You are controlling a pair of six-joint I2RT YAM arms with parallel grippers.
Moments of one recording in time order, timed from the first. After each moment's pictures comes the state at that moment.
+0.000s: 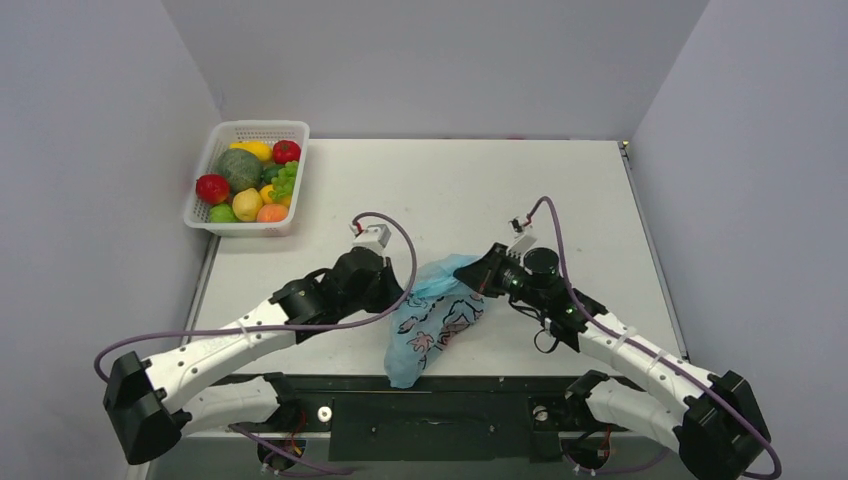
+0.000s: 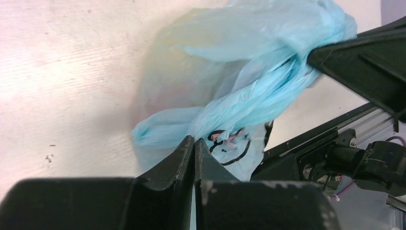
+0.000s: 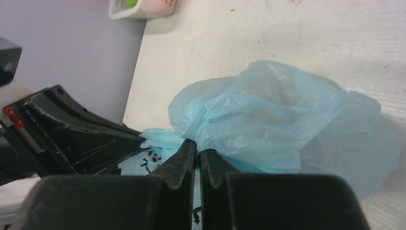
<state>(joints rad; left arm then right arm) -0.91 1.11 0.85 -0.45 -0.15 -0.77 0.65 1.00 0.52 0.14 -0.20 0.85</state>
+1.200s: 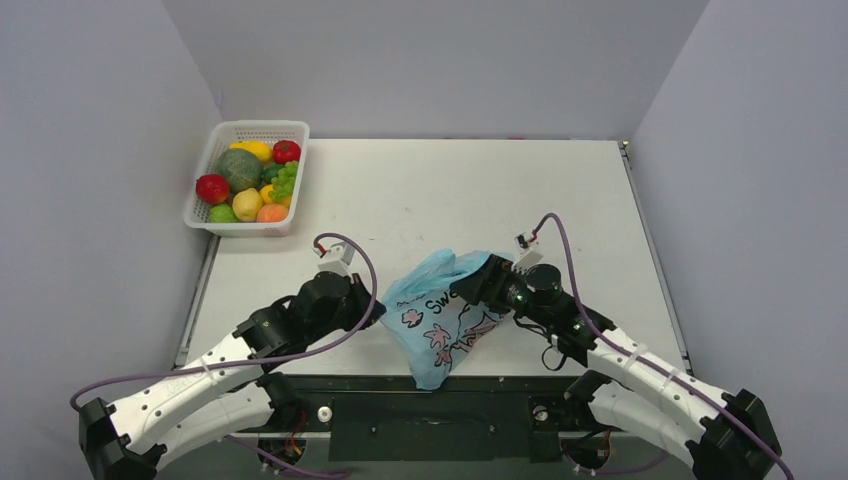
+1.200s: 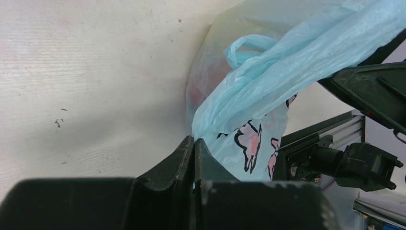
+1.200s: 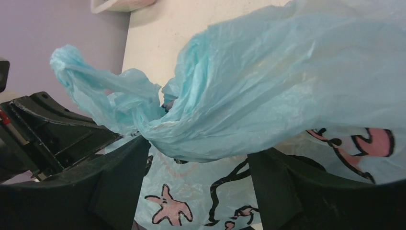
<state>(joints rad) -0.89 0.77 0.64 -0.50 -0.20 -0.91 0.67 0.83 0.45 0.00 -0.13 0.88</state>
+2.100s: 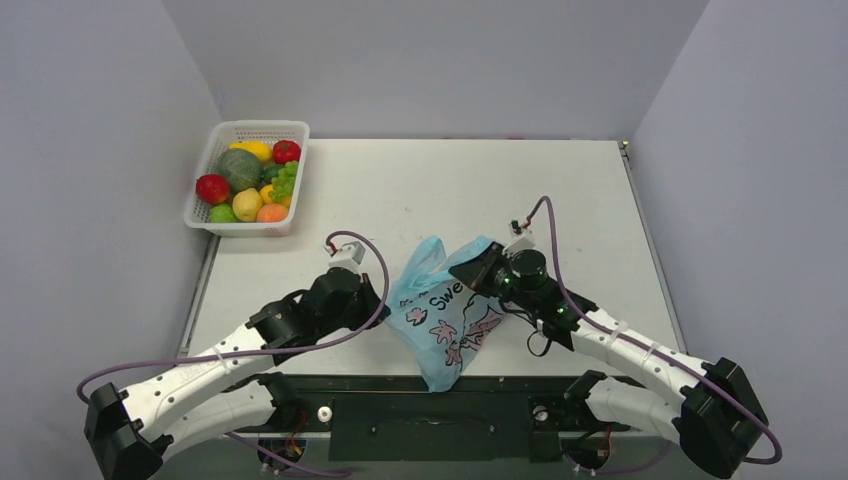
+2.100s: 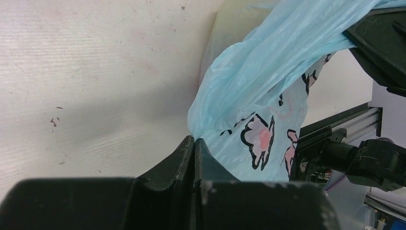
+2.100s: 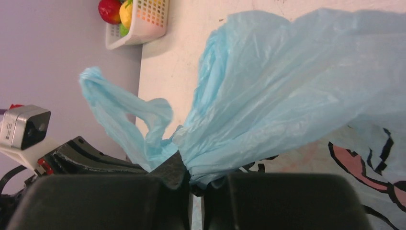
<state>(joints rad) -0.89 0.87 0.65 -0.48 -0.16 -0.90 0.72 1.04 0.54 0.13 -0.01 1.01</state>
